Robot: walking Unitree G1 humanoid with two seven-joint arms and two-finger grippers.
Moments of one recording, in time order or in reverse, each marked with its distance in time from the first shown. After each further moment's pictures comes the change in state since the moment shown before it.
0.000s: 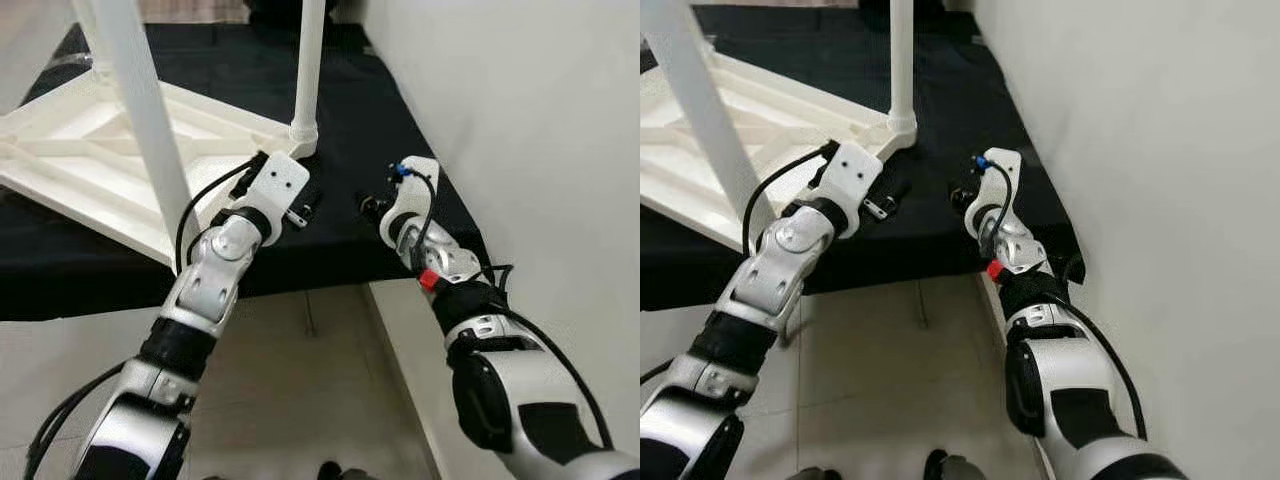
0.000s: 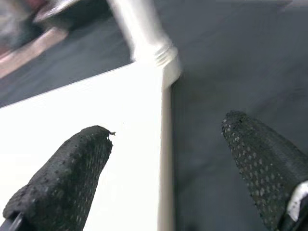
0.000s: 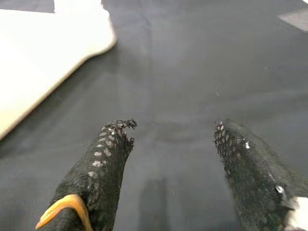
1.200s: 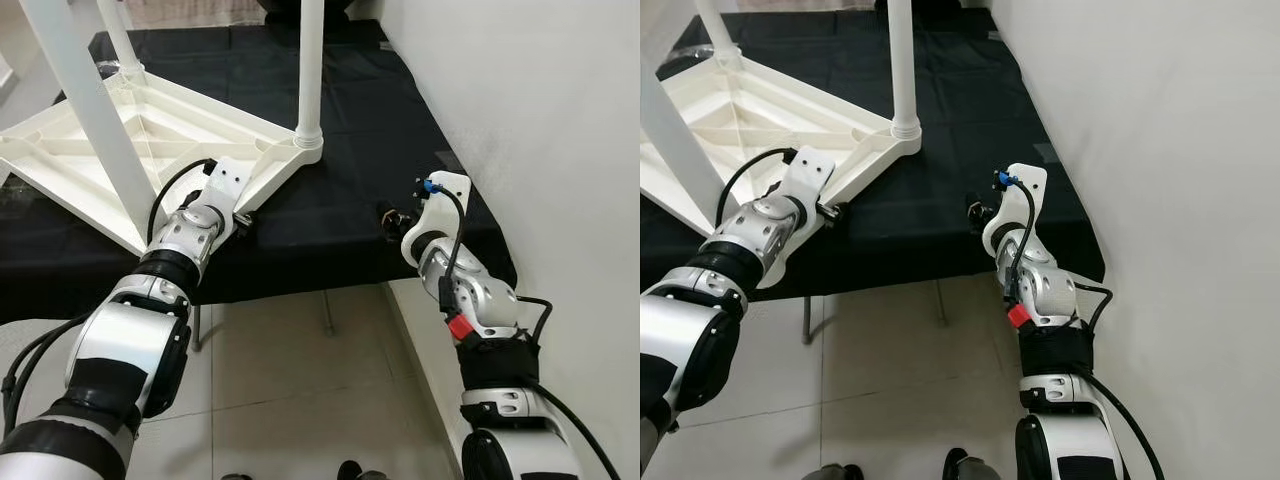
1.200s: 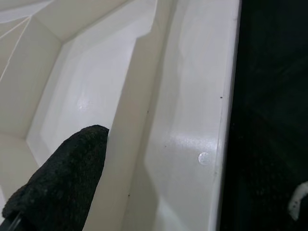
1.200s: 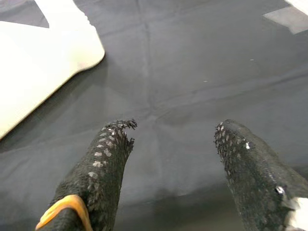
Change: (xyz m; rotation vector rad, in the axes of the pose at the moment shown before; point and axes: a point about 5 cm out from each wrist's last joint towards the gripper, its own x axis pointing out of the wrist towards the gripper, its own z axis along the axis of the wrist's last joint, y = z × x) left arm 0.016 0.028 -0.052 -0.023 0.398 -0.020; right arm -0.040 -0.005 0.002 0.010 -0.032 -0.017
